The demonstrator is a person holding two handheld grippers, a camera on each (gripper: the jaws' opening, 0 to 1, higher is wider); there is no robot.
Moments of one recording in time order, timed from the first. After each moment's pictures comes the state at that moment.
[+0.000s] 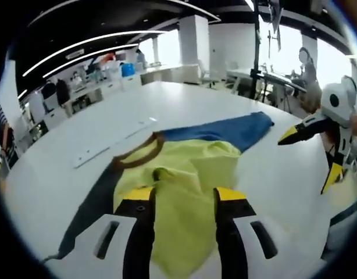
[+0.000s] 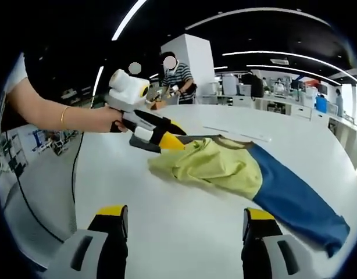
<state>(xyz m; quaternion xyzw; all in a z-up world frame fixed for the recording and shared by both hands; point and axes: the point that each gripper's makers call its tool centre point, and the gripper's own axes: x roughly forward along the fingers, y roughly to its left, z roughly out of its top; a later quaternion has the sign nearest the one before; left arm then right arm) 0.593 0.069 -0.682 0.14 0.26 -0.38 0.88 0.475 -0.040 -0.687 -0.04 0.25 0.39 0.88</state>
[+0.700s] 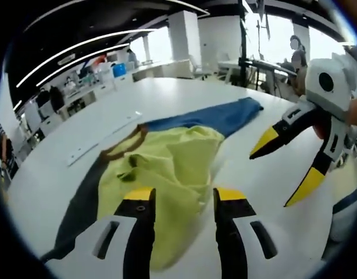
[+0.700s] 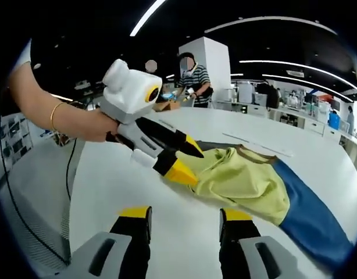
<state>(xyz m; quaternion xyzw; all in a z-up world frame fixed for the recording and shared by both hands) 0.565 0.057 -0.705 0.19 0.26 -0.39 0.87 0.490 0.019 -0.701 -0.07 0.22 0.43 0.87</state>
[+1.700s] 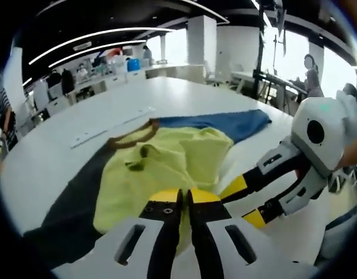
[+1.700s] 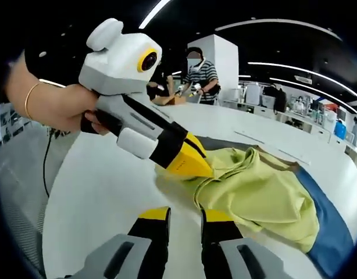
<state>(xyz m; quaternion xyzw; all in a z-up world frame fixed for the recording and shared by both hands) 0.573 0.077 -0.699 0.09 0.27 -0.36 0.89 0.527 0.072 -0.734 -0.10 0.22 0.44 0.87</state>
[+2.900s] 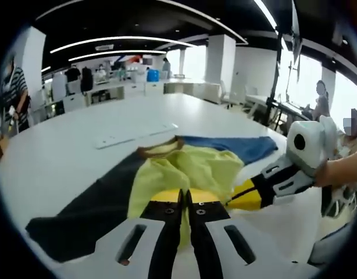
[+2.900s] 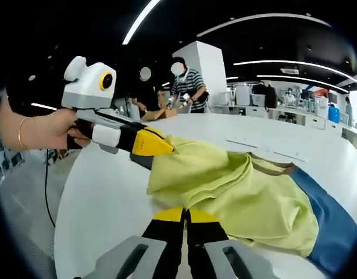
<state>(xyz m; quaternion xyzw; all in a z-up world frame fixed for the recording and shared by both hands) 0.577 0.133 -0.652 0.03 0.23 -0.31 0.92 0.540 0.063 -0.698 -0.02 0.22 0.42 0.88</state>
